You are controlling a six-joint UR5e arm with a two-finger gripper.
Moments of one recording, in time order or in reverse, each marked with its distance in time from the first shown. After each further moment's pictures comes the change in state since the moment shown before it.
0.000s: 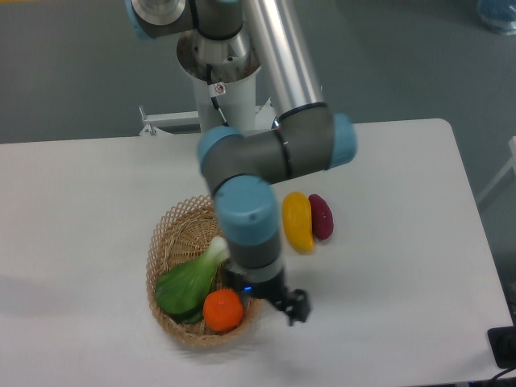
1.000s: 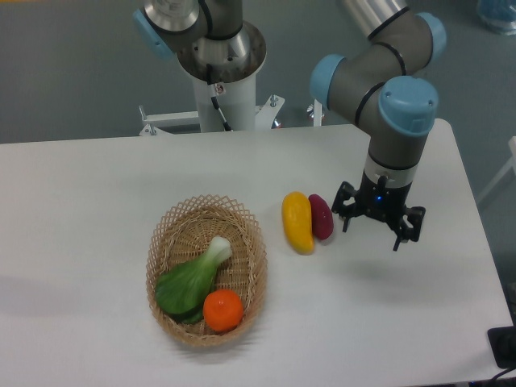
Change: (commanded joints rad) arm 0.283 0.124 -0.183 -0.057 -0.076 0.503
